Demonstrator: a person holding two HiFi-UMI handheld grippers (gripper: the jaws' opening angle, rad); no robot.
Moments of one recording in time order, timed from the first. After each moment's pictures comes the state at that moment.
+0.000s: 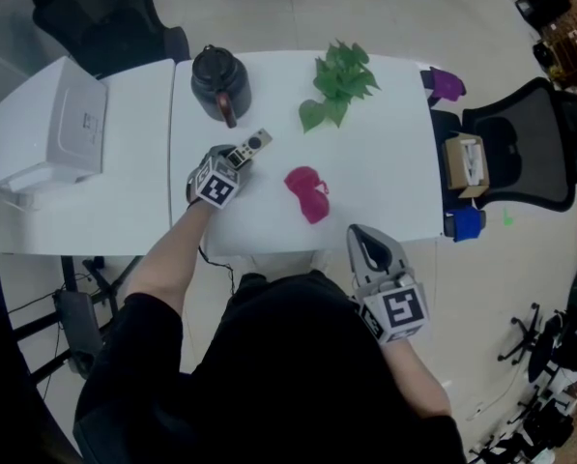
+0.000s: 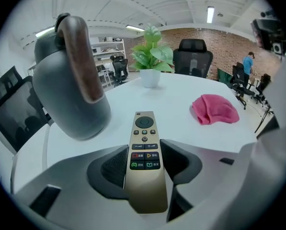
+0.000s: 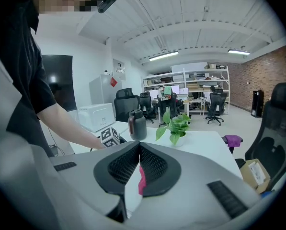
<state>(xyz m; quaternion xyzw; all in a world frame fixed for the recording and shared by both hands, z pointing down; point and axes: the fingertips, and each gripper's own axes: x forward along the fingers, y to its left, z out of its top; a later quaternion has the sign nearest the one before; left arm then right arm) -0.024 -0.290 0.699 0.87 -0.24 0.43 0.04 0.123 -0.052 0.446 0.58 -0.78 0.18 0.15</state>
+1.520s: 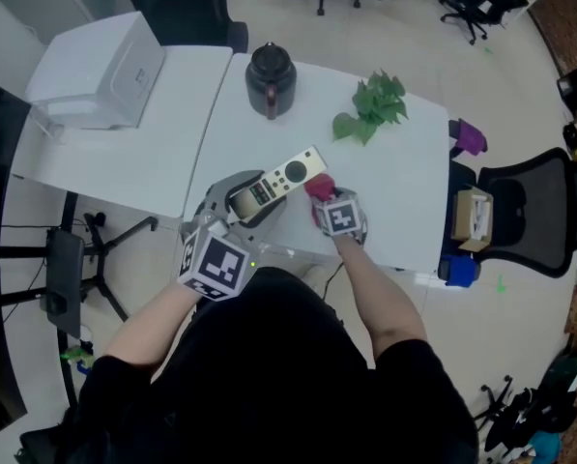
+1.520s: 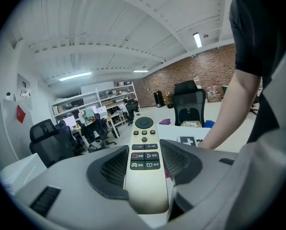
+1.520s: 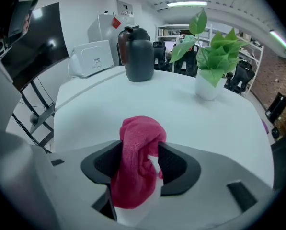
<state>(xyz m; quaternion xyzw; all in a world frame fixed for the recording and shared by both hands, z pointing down) -0.014 -0.114 0.407 0.91 -0.33 0.23 -0.08 0.115 -0.162 0.697 0.47 -0.74 0.27 0.40</state>
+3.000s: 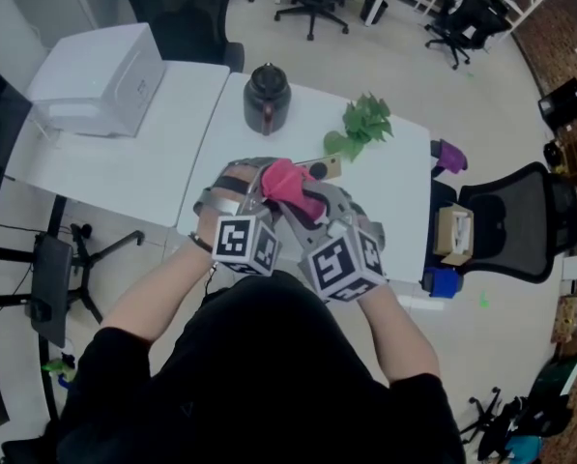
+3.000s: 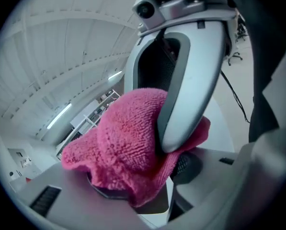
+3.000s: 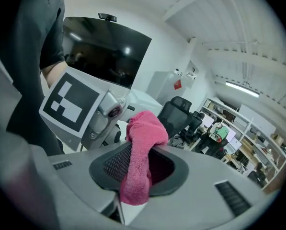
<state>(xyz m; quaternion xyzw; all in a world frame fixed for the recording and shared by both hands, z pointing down) 0.027 -0.145 0.414 0.84 -0.27 0.33 -0.33 -0.011 -0.098 0.380 0.30 -0.88 -0.13 0.34</state>
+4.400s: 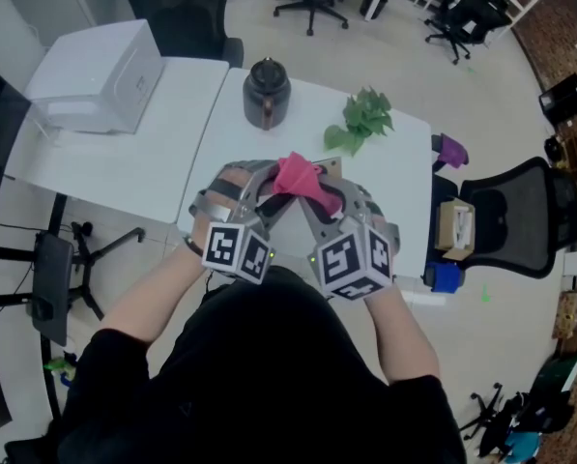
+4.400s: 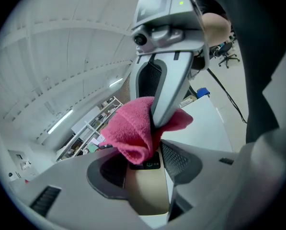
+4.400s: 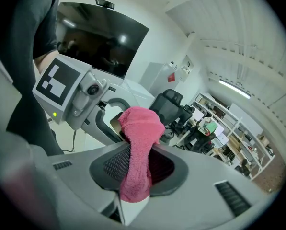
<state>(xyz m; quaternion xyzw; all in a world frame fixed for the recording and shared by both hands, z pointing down) 0.022 -0.124 0.405 0.85 -0.26 0.29 -0.35 0.020 -0.105 0.382 0.36 -0.84 -0.13 0.38</state>
